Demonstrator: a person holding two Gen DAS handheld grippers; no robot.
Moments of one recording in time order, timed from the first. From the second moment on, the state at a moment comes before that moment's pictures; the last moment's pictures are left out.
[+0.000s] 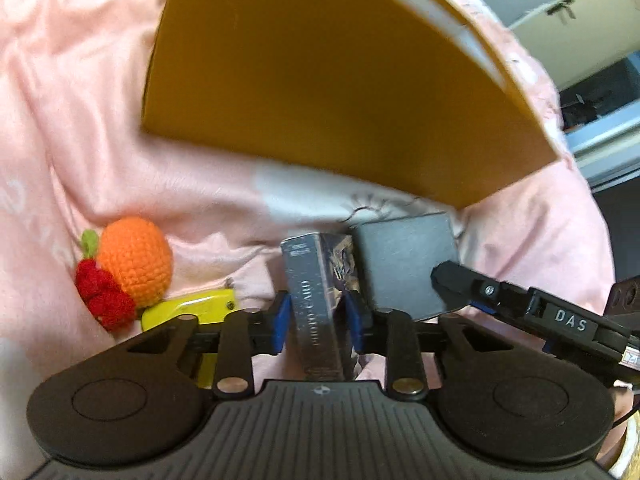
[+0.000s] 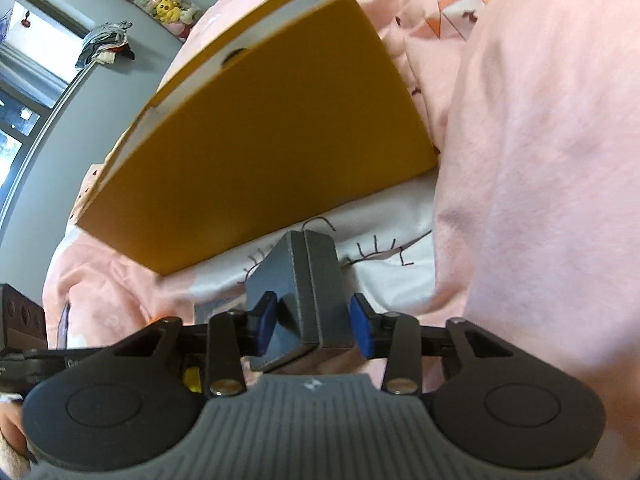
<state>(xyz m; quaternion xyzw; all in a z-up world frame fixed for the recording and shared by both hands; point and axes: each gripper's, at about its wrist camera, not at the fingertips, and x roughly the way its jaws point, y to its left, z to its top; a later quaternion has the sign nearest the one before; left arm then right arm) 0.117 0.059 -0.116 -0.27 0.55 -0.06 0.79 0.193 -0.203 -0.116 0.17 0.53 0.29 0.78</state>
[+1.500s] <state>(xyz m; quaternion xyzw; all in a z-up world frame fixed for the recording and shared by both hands) 0.101 0.054 0.019 -0.22 0.36 -0.11 0.90 0.137 -0.178 0.050 0.04 0.34 0.30 0.89</state>
